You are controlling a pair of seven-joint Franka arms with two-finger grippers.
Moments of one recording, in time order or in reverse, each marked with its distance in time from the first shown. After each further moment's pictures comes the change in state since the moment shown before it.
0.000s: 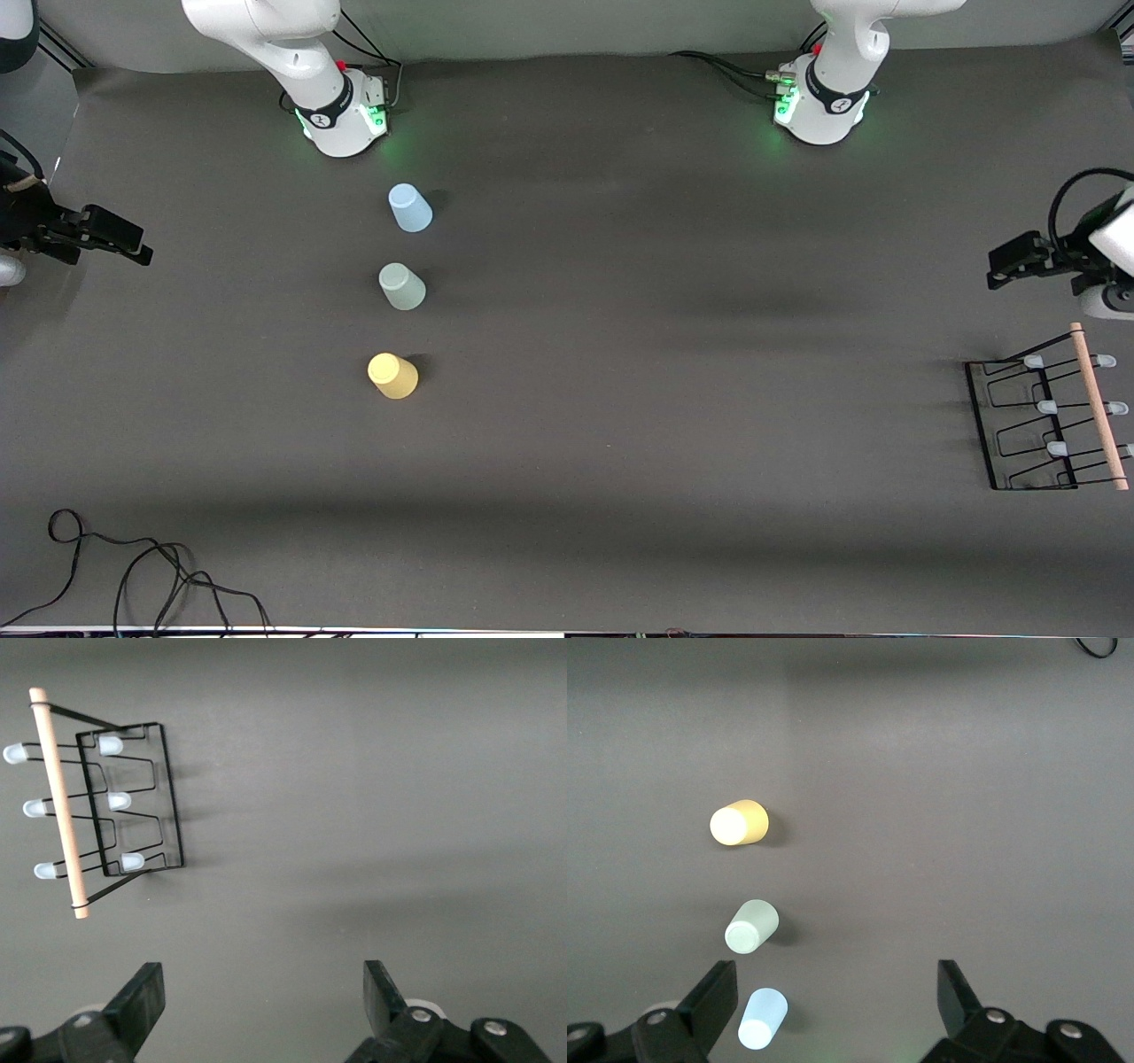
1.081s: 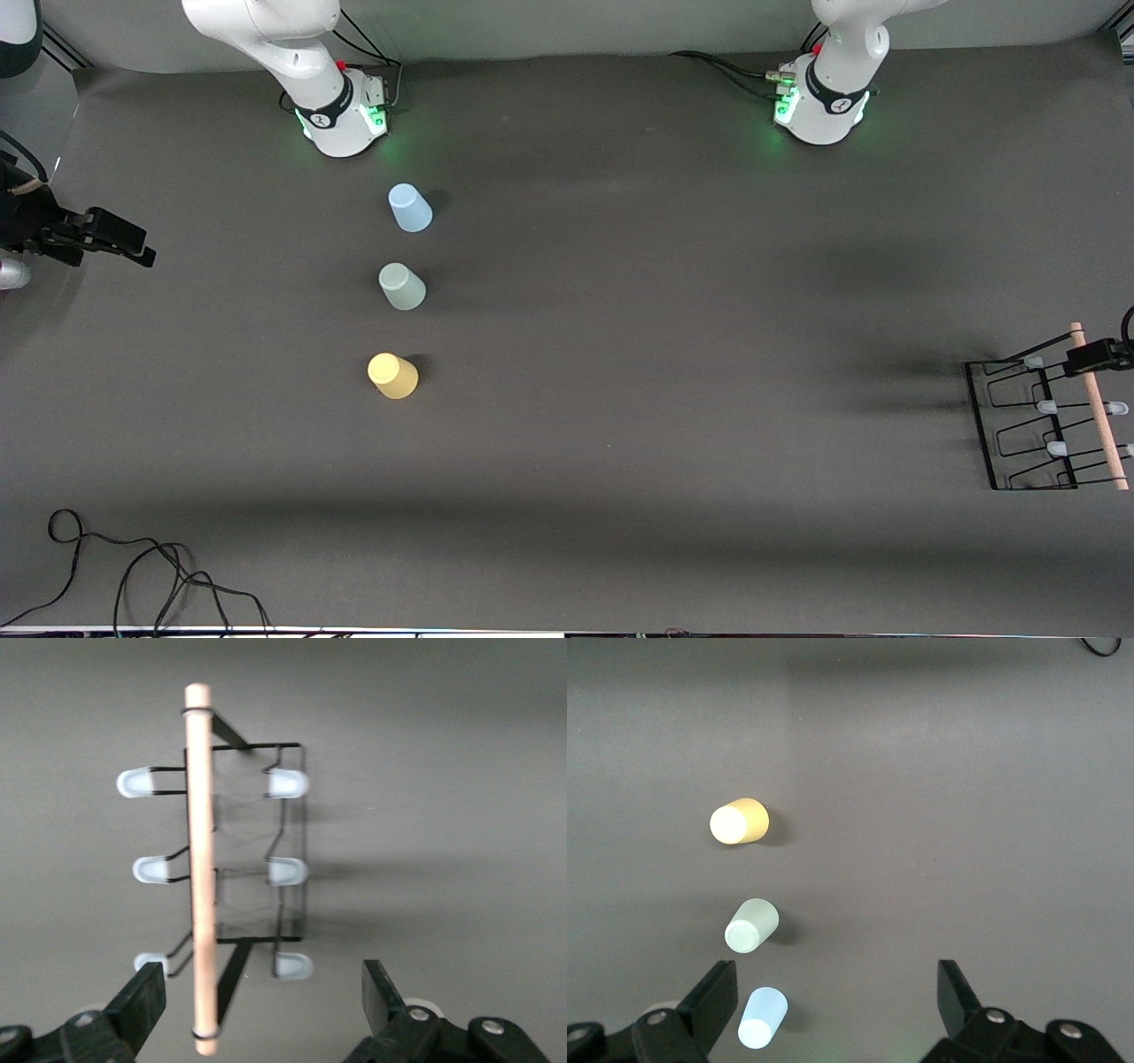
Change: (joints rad) left arm 0.270 0.305 0.008 0.007 0.002 0.356 0.184; right arm 0.000 0.006 0.003 0.002 0.000 -0.002 0.000
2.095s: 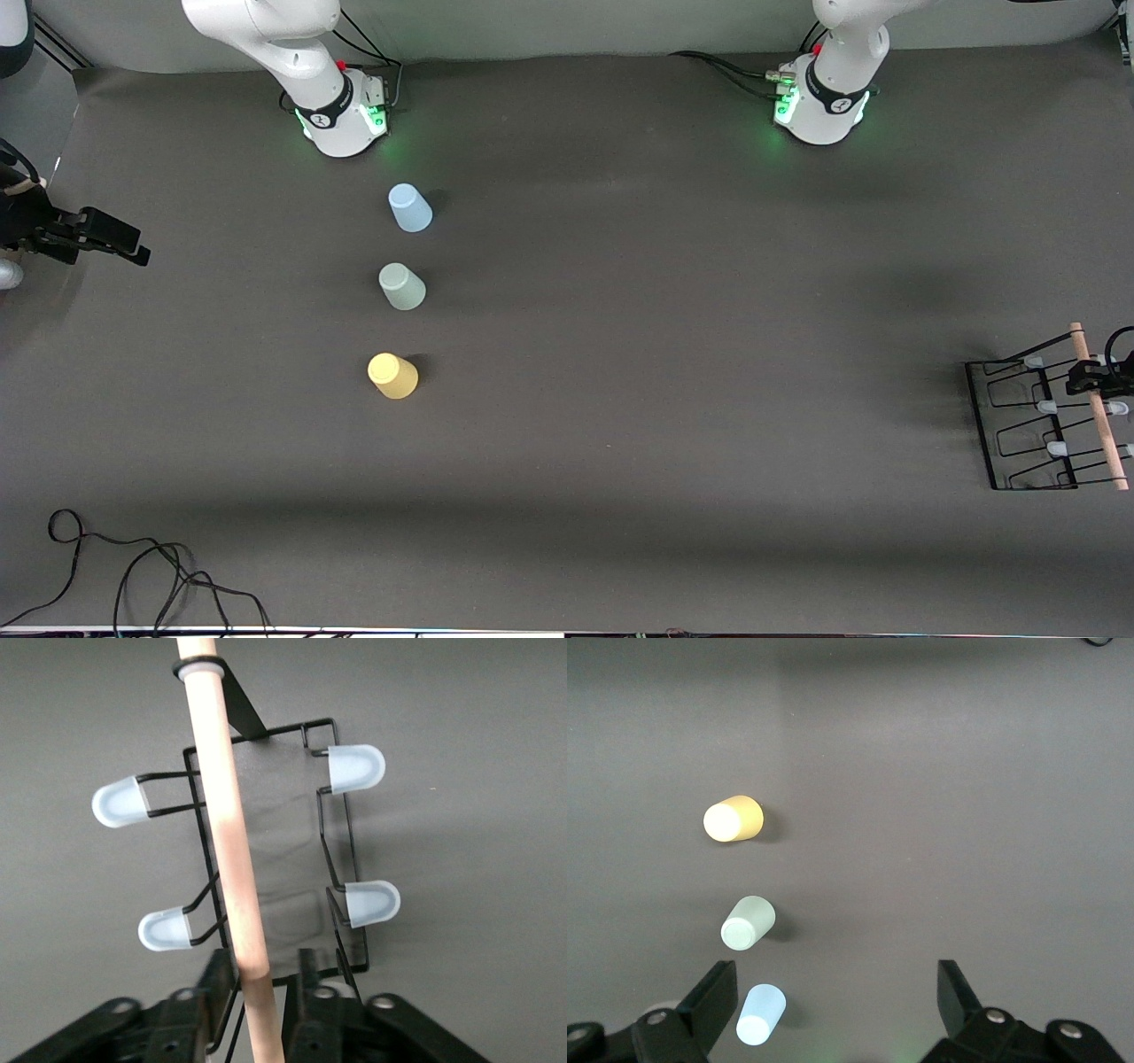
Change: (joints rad) left arm 0.049 0.133 -0.003 0.004 0.000 0.132 0.196; right arm 0.000 0.000 -0.016 0.001 0.000 -0.011 -0.001
